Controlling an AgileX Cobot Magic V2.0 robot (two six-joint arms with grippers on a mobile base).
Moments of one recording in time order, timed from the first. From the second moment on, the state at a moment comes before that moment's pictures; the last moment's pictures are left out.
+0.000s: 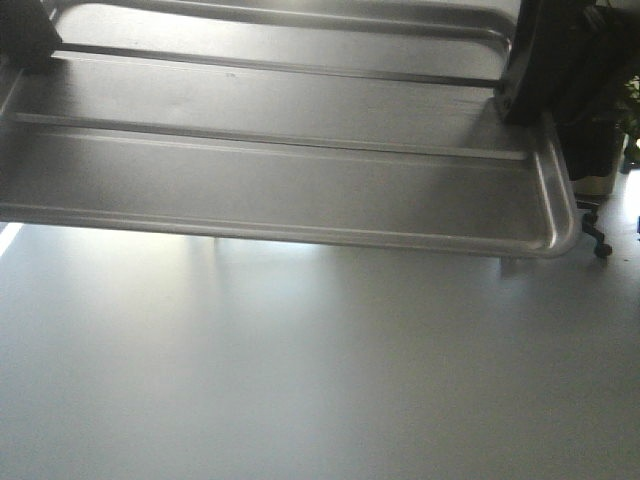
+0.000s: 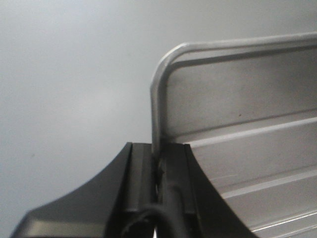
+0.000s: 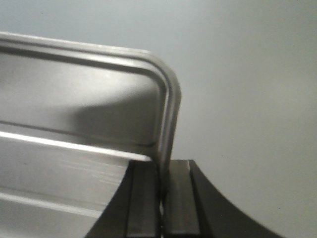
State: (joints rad) left arm -0.82 1.18 -1.12 0.24 1.00 -0.59; right arm 0.86 1.20 -1.03 -0.35 0.94 0.93
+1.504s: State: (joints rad) left arm -0.82 1.18 -1.12 0.23 1.00 -0.59; right arm 0.86 1.20 -1.03 -0.35 0.95 0.93
